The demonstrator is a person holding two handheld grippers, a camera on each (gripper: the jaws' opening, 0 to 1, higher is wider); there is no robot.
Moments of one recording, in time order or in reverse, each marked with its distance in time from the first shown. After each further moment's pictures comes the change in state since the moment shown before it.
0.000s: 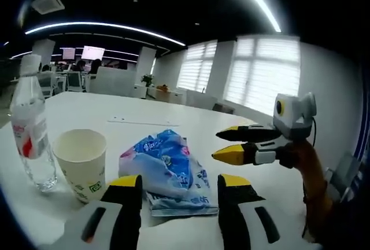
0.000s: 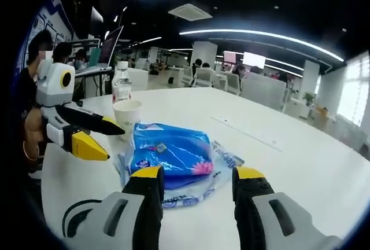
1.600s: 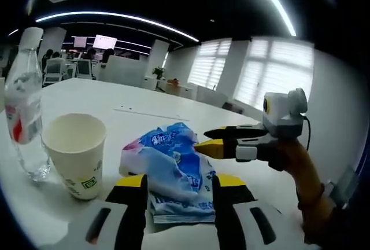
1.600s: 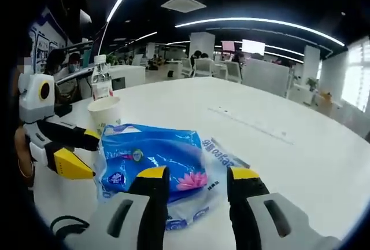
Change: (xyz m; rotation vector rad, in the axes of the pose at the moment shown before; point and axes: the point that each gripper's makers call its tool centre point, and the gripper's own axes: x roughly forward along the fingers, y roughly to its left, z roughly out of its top) left arm 0.024 0.012 -0.012 -0.089 0.041 0.062; right arm 0.058 -0.020 -0.011 0.075 0.059 0.024
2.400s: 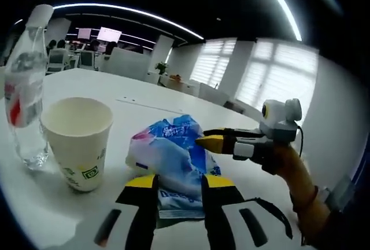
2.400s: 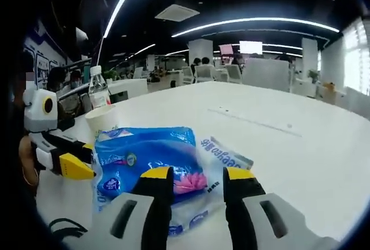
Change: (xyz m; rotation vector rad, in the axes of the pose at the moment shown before) left arm 0.003 0.009 -0.012 -0.054 0.030 -0.004; right arm 0.013 -0.006 -0.010 0.100 -0.059 0.051
